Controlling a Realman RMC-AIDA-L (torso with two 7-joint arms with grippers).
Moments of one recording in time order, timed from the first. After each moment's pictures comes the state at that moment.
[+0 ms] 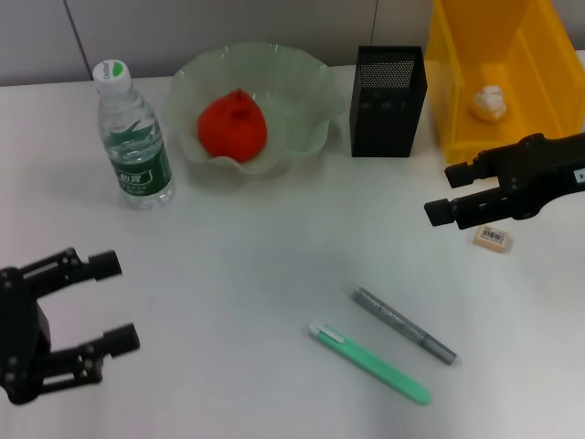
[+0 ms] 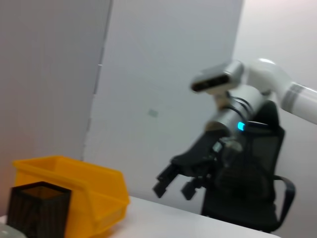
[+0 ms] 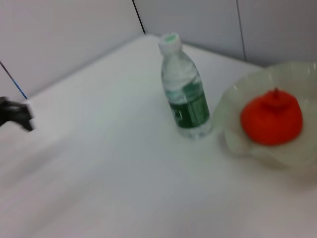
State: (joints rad) left arm -0.21 -2.01 0.87 0.77 1.63 1.93 -1.25; right arm 0.46 2.07 -0.84 -1.43 -2.18 -1.83 2.16
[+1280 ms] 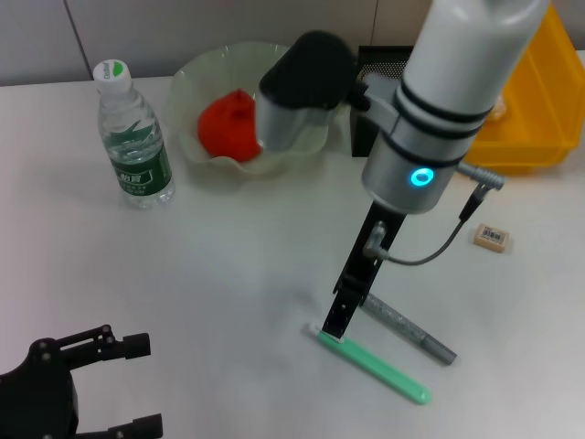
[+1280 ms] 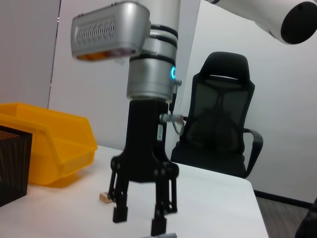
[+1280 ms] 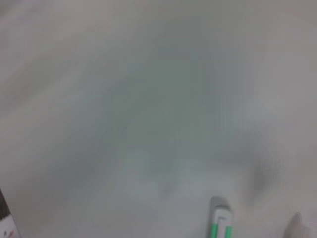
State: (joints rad) left arm -0.21 -2.02 0.87 0.71 1.82 1.94 -1.12; right arm 1.01 2.09 -1.55 -0.99 -2.46 -1.69 2.65
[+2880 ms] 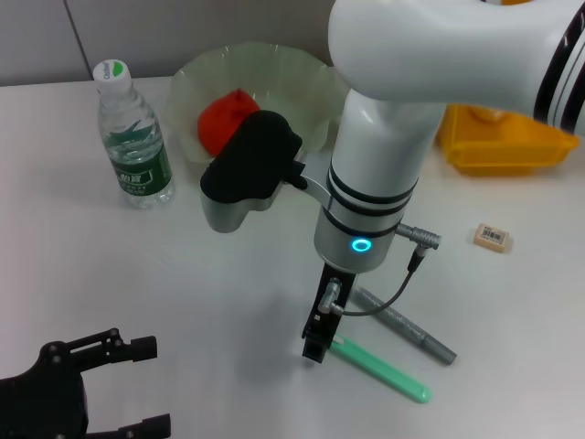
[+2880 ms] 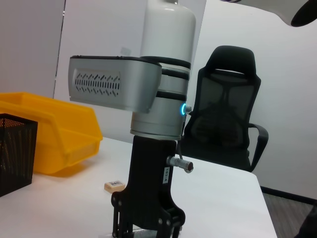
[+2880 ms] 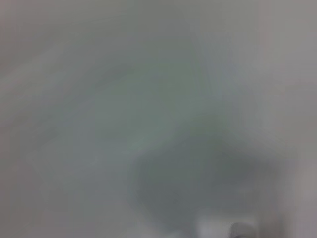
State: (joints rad) left arm -0.23 -2.02 0.87 0.67 1.84 1.90 -1.09; right arm 1.08 2.09 -1.96 -0.84 -2.29 -1.42 2.83
